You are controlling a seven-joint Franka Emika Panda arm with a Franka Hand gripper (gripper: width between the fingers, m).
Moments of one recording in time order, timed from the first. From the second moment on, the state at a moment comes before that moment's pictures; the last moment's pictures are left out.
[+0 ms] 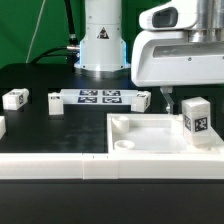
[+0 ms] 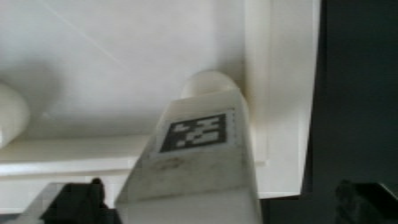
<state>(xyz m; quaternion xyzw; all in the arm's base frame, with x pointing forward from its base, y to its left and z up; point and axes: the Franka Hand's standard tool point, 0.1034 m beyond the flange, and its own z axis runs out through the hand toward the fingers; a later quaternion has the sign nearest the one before) 0.638 0.116 0.083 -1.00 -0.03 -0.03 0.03</state>
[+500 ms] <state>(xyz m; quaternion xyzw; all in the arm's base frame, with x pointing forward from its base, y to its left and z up) 0.638 0.116 0.083 -1.00 -0.05 -0.03 0.03</state>
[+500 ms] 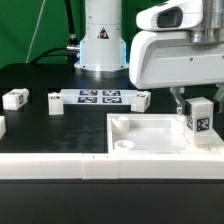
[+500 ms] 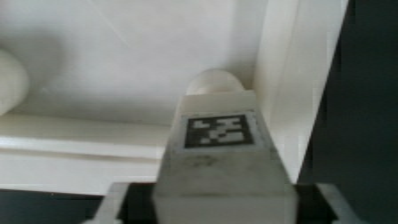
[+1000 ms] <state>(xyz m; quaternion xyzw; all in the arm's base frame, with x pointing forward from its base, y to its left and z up) 0.638 0.118 0.082 -0.99 0.12 -0.03 0.03</state>
